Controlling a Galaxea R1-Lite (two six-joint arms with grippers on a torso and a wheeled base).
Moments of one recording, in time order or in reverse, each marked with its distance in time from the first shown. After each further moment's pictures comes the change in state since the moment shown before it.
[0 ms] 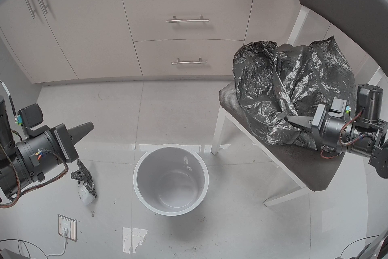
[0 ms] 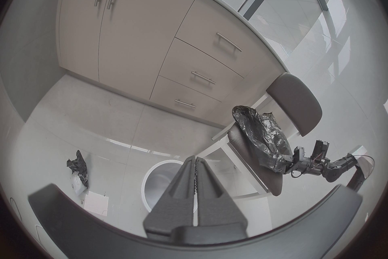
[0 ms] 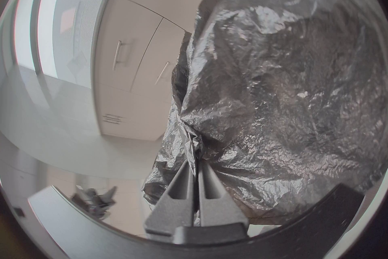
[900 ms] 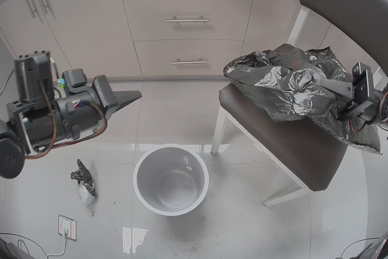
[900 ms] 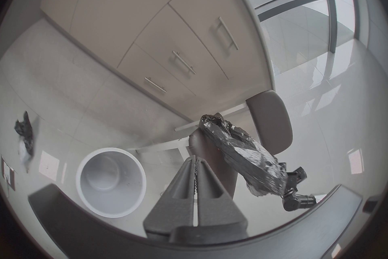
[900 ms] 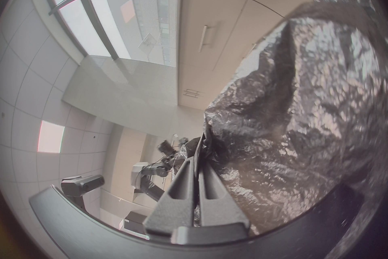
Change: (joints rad) left arm -0.021 0.299 -0.311 -0.013 -0.264 -0.328; right arm -0.176 -0.092 -0.059 -0.310 0.743 0.199
